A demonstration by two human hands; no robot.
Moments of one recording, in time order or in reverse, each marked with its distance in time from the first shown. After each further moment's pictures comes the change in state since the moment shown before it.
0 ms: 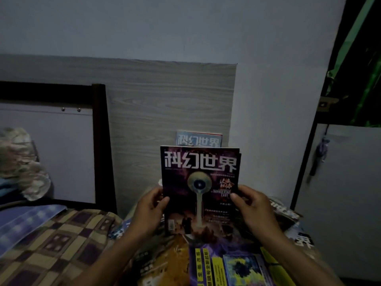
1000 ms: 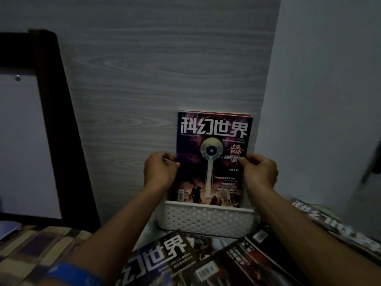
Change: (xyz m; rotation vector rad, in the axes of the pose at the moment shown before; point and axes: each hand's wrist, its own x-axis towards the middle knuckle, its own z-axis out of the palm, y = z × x) left_hand 0.232 -0.084 0.044 0.176 0.235 -0.113; right_hand 0.209 0.140 0.093 0.007 0.543 0.365
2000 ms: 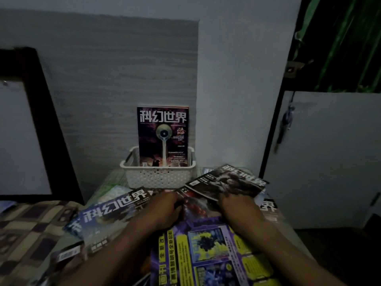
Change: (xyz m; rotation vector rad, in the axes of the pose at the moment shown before) left_hand -0.228 0.035 0.004 0.651 -0.692 0.443; right_hand -0.137 0.010 -0.234 -1.358 -0.647 -0.659
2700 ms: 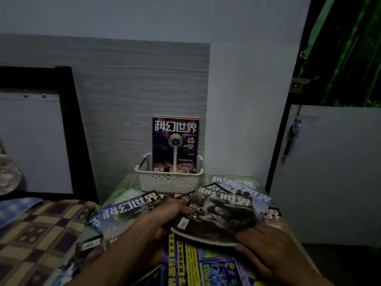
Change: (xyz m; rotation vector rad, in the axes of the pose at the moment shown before) left_hand -0.033 0.019 -0.020 -1.225 -0.220 -0.478; right_hand -0.106 0.014 -0.028 0.230 0.665 -0.464
